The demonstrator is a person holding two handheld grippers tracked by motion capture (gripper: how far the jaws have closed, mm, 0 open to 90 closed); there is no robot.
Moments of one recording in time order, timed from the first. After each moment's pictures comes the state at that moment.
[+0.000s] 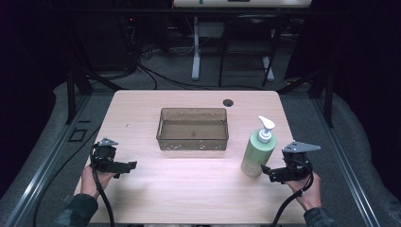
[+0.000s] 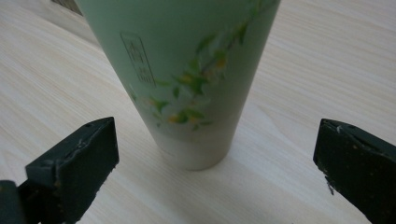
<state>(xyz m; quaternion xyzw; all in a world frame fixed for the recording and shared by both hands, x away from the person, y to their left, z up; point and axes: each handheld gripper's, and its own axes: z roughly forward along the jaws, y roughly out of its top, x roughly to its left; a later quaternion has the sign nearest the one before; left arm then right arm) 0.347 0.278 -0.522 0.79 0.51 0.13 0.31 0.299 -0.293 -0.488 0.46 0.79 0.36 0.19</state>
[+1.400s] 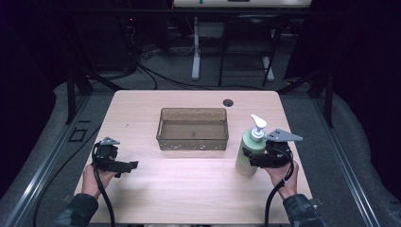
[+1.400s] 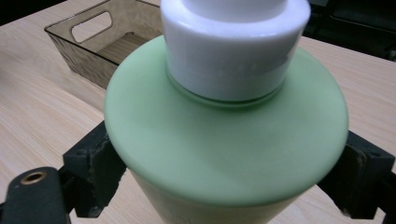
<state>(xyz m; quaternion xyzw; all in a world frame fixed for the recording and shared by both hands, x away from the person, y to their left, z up) 0.350 0.276 -0.522 0.80 0.50 0.12 0.31 0.323 -0.239 -0.471 0.43 0.76 0.42 0.24</state>
